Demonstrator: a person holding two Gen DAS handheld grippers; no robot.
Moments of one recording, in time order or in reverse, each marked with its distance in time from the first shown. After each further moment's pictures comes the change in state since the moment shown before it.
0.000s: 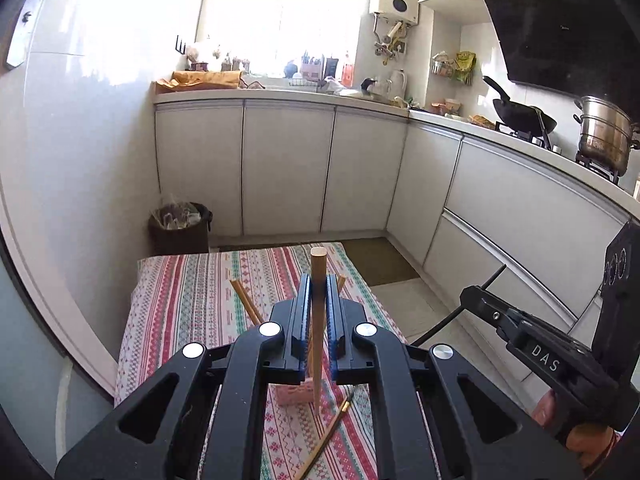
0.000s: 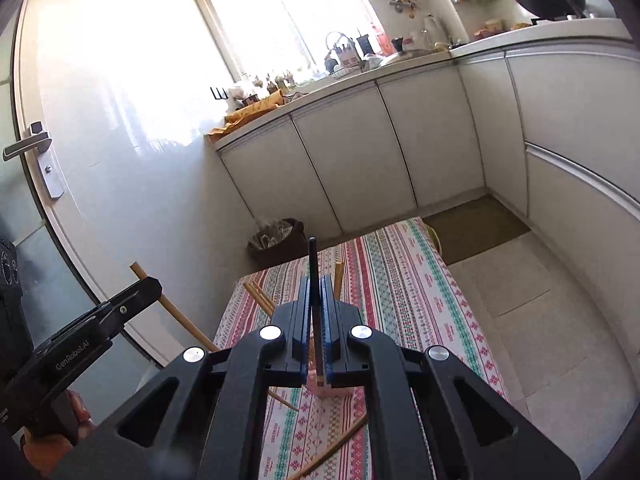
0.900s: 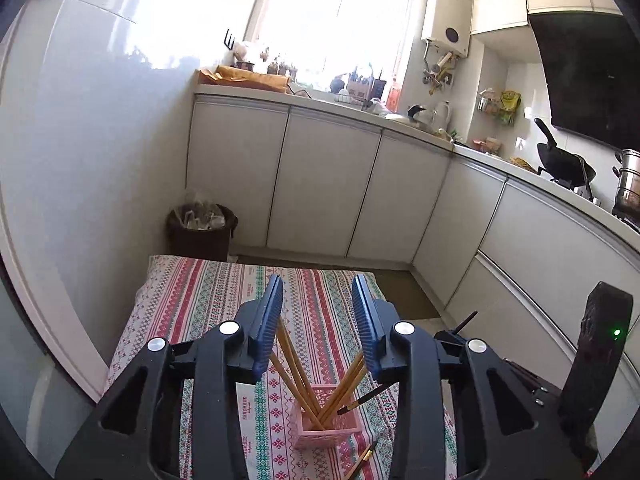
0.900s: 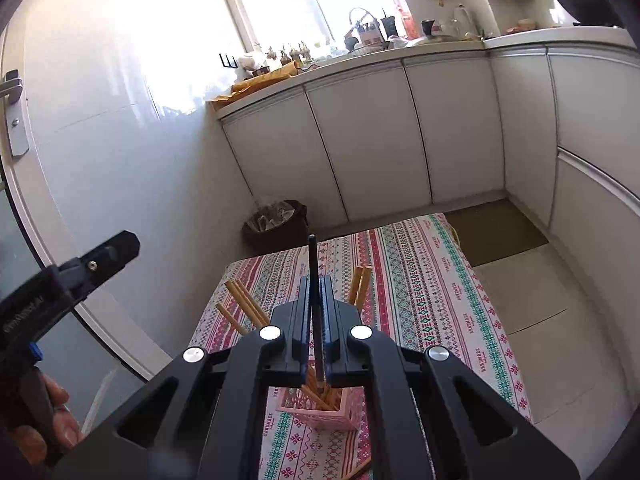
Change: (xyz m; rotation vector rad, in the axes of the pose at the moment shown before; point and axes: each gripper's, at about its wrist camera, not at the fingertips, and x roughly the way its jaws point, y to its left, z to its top) left arm 0.039 0.058 0.001 -0.152 -0.080 0.073; right arm 0.104 0.021 -0.011 -0.097 0.085 0.005
